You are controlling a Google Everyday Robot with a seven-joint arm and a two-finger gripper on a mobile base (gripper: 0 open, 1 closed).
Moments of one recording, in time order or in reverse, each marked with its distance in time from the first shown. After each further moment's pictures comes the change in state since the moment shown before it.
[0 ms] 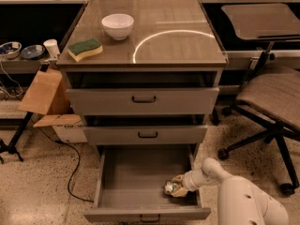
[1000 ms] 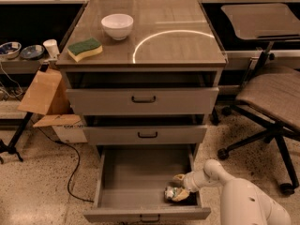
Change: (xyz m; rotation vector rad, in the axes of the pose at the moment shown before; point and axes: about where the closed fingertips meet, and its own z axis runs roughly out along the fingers) arm 0.001 0.005 -0.003 0.007 -0.029 -0.036
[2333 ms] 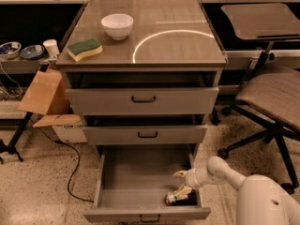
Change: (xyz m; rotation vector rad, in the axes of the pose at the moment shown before) arm -0.034 0.005 -0.038 0.053 -0.002 -0.086
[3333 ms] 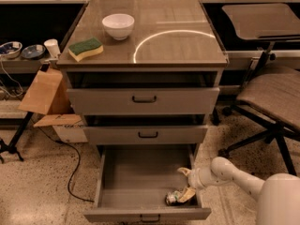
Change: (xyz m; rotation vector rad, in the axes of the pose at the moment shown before) arm -0.026 0.020 -0.039 0.059 0.047 -0.014
